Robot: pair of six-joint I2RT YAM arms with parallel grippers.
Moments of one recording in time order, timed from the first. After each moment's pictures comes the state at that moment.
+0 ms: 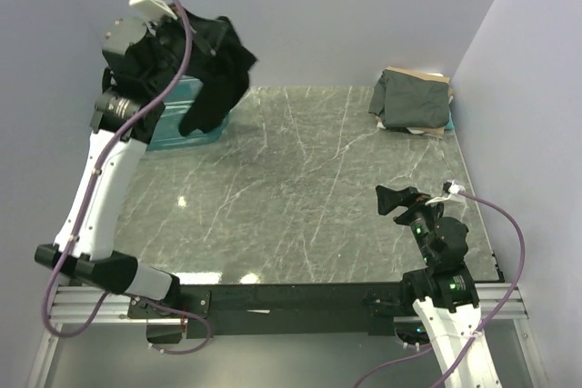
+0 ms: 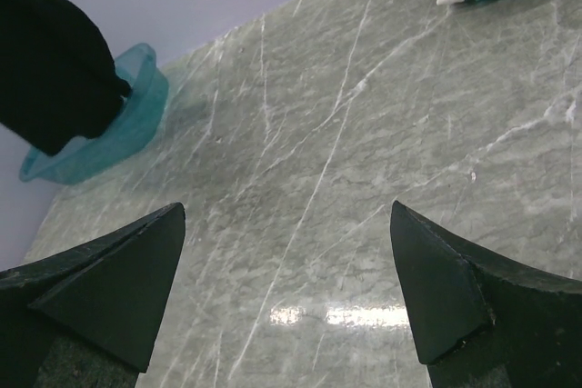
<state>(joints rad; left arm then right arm) -0.29 1.43 1.89 -0.32 0.10 -0.54 0.17 0.12 0.32 -0.30 0.00 0.56</state>
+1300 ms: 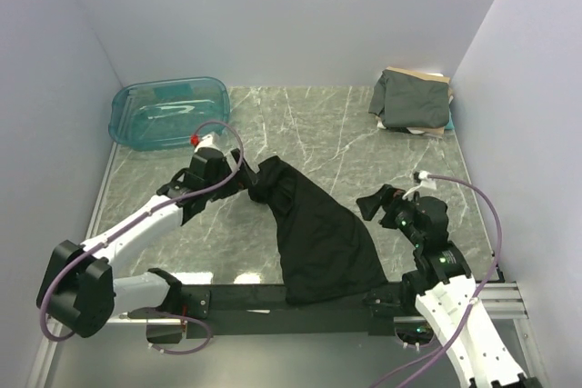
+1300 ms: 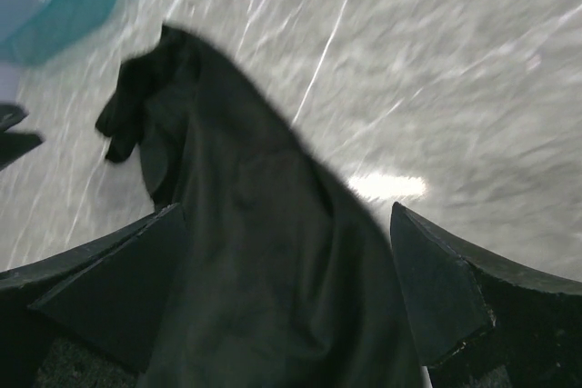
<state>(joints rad) -0.49 1.18 0.72 -0.20 -0.10 -0.79 0.20 0.39 0.32 -0.31 -0.14 0.55</state>
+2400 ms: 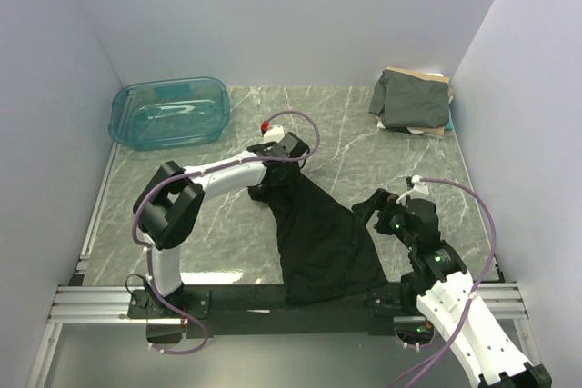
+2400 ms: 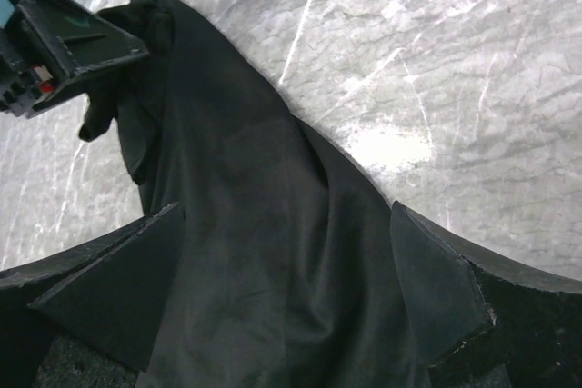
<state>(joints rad) -0.78 1.89 1.35 -0.51 -0.43 -0.87 0.31 0.44 0.28 -0.33 -0.06 0.64</state>
